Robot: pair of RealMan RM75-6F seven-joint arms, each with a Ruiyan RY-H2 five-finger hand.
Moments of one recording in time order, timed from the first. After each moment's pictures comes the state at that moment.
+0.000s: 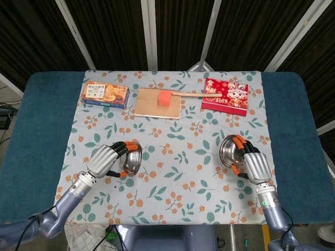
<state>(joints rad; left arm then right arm) -0.60 -1.66 0.02 -1.19 1.63 1.29 -0.17 0.41 -1.52 -0.01 -1.33 -1.32 1.37 -0.03</state>
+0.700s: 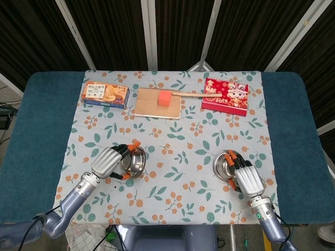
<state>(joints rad) -0.61 -1.68 0.01 -1.20 1.58 1.18 -0.10 0.35 -1.59 -0.09 -1.24 -1.44 1.29 -0.25</state>
